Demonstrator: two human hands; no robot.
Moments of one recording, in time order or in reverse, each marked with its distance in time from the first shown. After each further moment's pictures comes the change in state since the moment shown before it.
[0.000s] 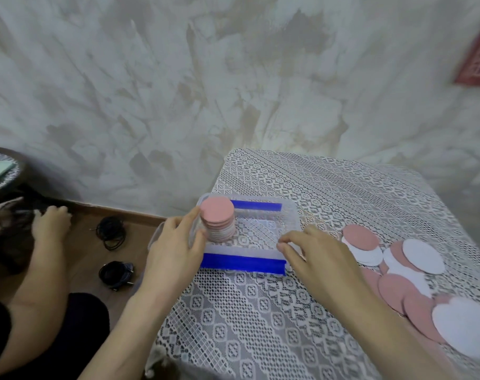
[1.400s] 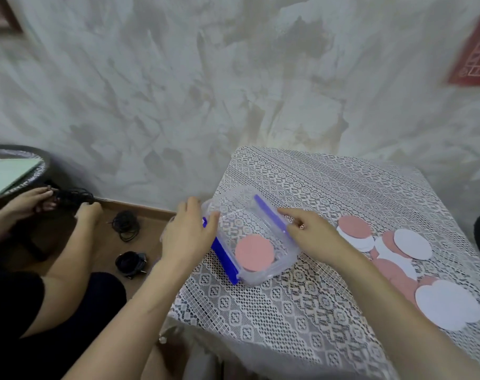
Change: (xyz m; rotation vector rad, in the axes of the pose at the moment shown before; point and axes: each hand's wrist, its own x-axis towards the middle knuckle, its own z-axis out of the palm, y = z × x) left_hand -0.003 0.017 -0.005 0.115 0.046 -0.032; right_hand 0.020 0.017 -0.001 0.418 -0.182 0.134
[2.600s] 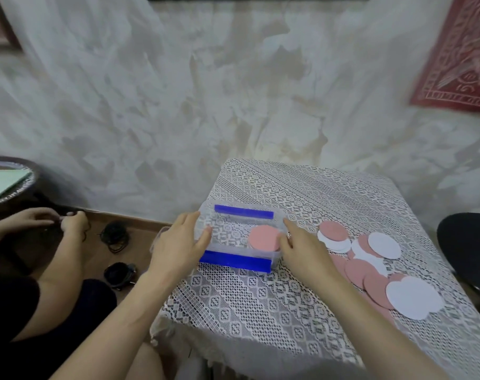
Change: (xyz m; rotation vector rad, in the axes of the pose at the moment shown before) left_hand -0.021 -0.002 -0.011 0.093 -0.035 0.135; right_hand -0.037 0.000 0.011 -0.251 0.183 -0.002
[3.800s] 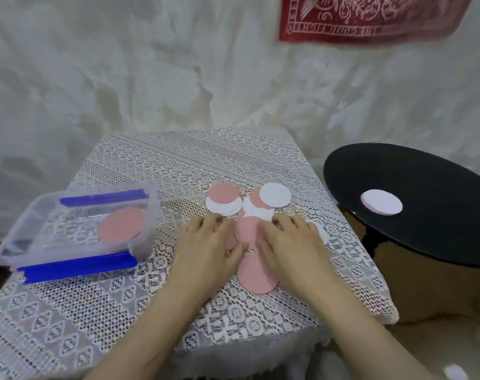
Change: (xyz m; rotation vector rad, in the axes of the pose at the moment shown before) left_hand -0.048 0.213 0.143 0.167 -0.091 0.597; right_hand -0.074 0.170 -0.036 -0.453 0.143 0.060
